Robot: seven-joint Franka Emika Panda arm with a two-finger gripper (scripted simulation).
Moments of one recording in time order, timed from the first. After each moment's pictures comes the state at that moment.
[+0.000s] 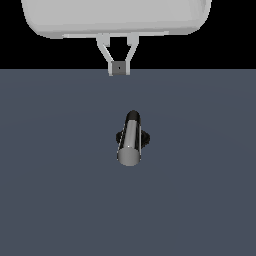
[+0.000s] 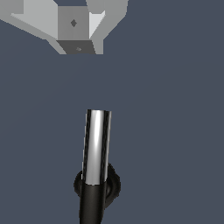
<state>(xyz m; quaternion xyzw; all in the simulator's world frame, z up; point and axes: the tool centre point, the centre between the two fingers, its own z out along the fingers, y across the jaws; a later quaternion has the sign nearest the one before) -0.205 0.012 0.295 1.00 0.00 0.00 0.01</state>
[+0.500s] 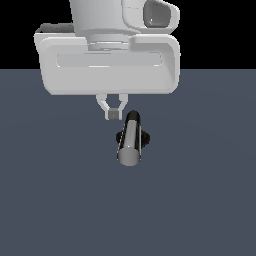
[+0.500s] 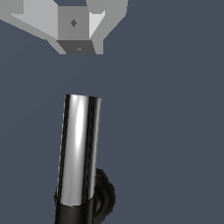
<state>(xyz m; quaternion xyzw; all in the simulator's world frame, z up) -0.185 0.025 0.220 1.00 0.00 0.00 0.01</state>
